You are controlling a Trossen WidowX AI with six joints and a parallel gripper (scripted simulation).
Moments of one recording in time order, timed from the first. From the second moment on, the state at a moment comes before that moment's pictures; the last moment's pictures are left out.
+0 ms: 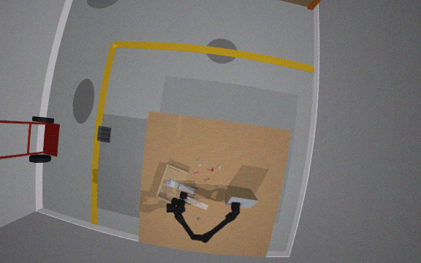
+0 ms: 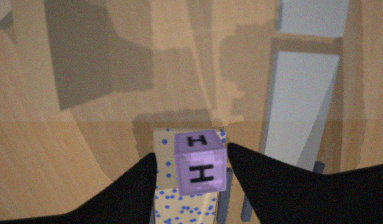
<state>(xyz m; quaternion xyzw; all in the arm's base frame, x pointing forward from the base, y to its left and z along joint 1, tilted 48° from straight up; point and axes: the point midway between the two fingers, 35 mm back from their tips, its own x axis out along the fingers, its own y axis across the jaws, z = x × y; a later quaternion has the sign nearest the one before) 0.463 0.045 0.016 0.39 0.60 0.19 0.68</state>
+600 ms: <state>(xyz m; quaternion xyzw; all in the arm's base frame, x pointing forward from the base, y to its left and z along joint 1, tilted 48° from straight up) 0.461 0.048 0.011 0.39 0.60 0.19 0.67</state>
